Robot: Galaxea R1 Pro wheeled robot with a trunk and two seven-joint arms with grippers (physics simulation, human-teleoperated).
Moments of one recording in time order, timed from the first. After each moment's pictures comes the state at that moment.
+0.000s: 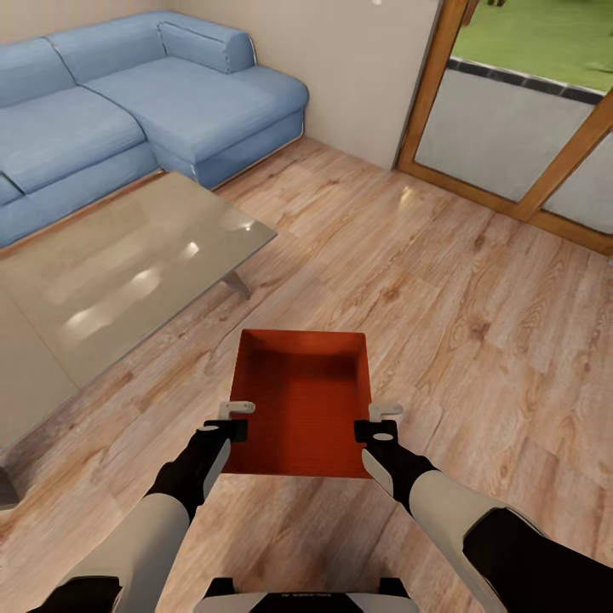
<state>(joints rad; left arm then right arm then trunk) -0.76 -0.12 0.04 -0.61 -0.07 0.37 0.13 -0.92 0.12 0.54 -0.20 -0.47 0.02 -0.36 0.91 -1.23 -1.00</state>
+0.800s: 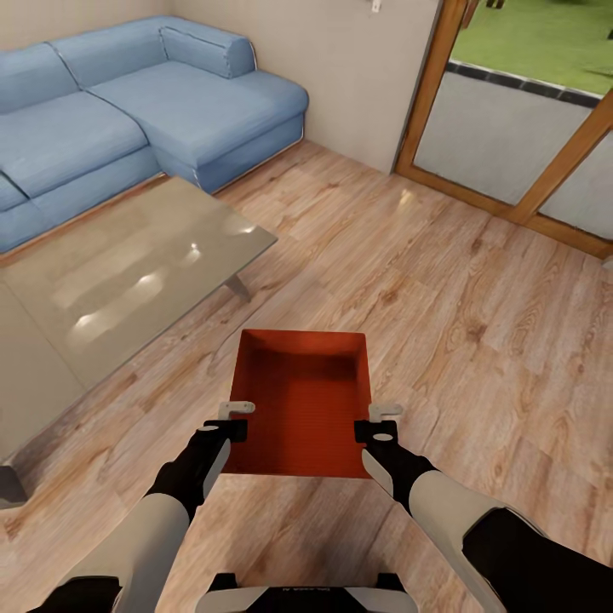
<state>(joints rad) -0.76 -0.11 0.04 -0.61 -0.07 0.37 0.13 -0.92 0.12 0.54 -0.20 -0.47 0.01 -0.36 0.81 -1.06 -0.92</state>
